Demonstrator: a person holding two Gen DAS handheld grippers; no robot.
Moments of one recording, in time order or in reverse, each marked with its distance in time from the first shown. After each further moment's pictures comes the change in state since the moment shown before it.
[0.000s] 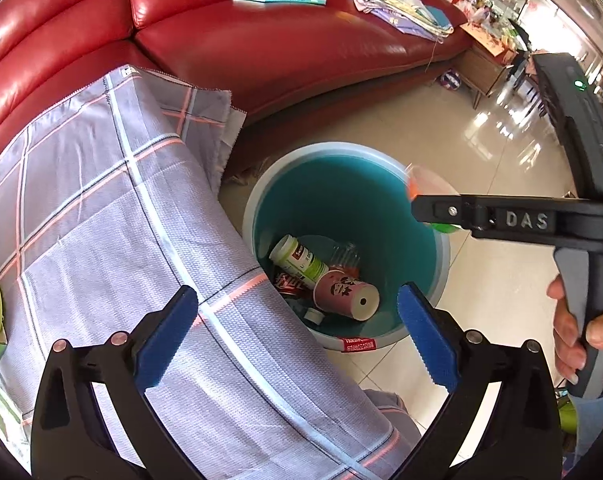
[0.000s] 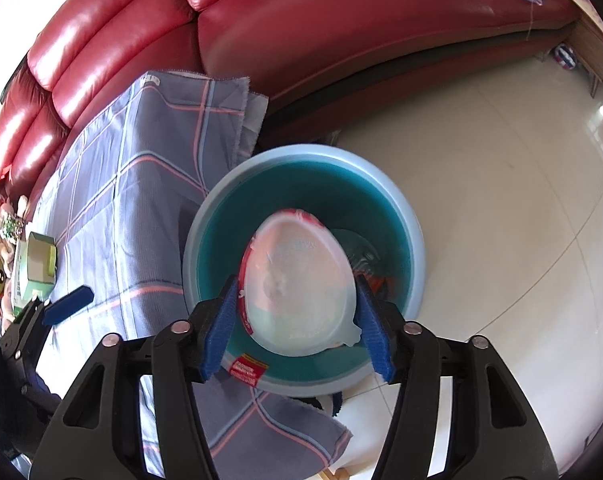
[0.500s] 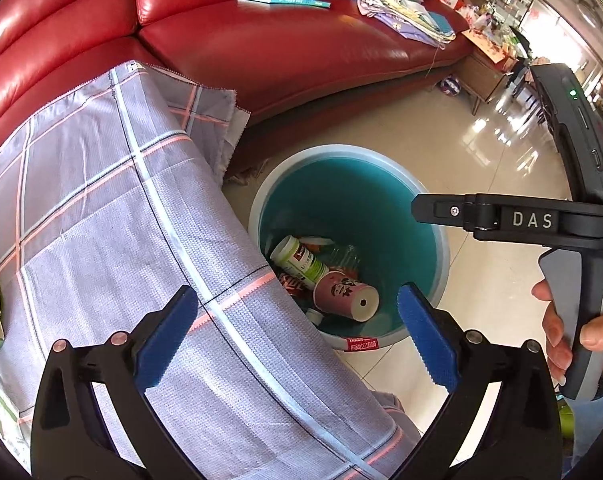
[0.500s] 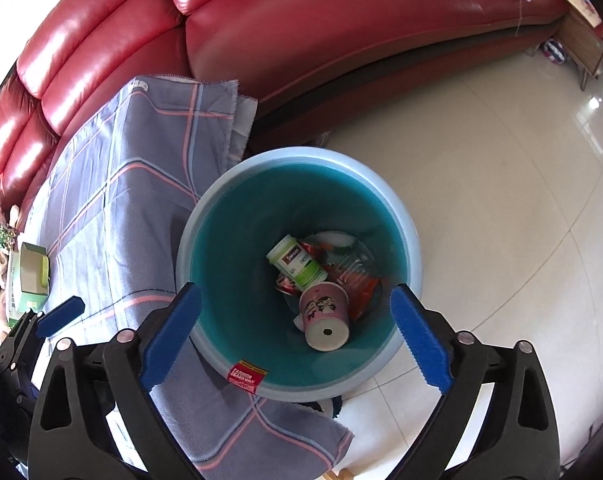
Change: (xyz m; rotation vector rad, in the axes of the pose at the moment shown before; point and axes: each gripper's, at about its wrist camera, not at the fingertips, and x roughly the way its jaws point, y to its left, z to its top) left arm -0.002 0.008 -0.003 -0.020 -0.004 -0.015; right arm 0.002 0.002 0.000 0.023 -0.011 -0.037
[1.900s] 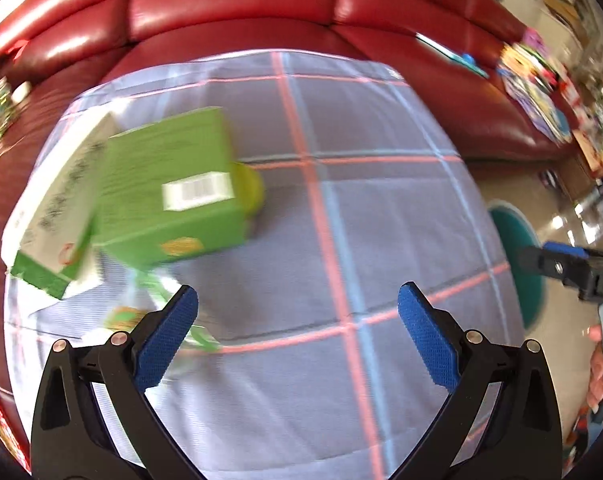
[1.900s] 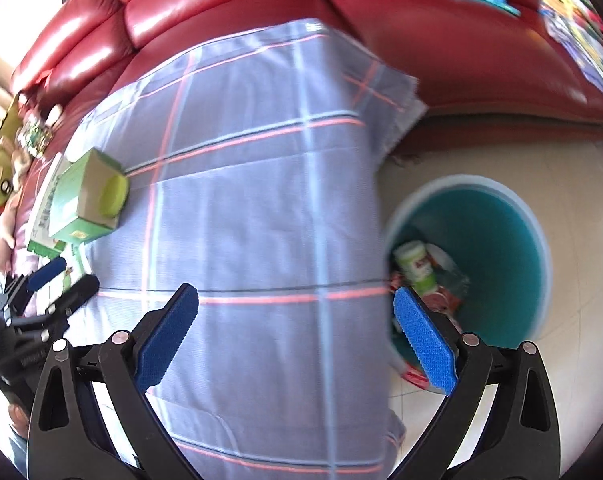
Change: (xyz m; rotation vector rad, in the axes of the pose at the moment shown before) left arm -0.109 0.221 -0.094 -0.410 -0.090 0.270; right arm 0.009 0.211 -0.033 -0.338 0.068 0.055
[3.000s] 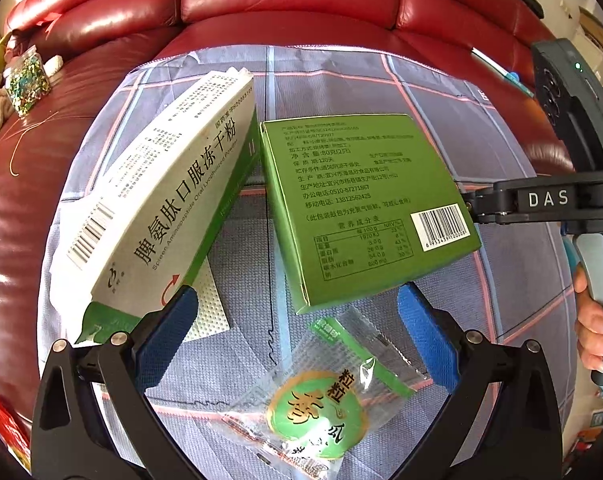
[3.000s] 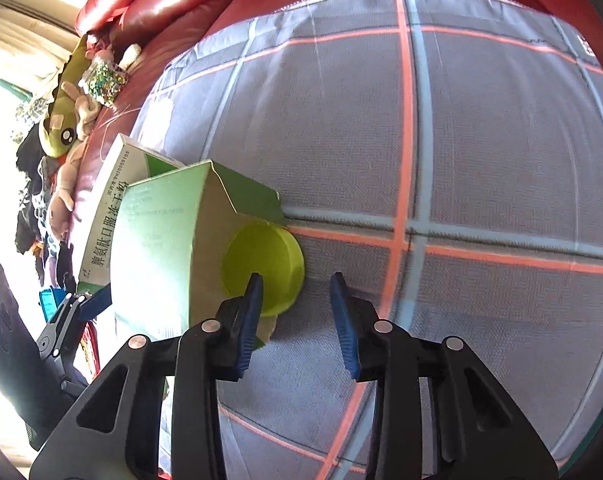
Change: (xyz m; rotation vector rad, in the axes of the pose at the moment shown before) left arm 0.027 0.106 0.014 -0.048 0.020 0.056; right arm 0.126 0.172 0.096 -0.173 0.195 0.313
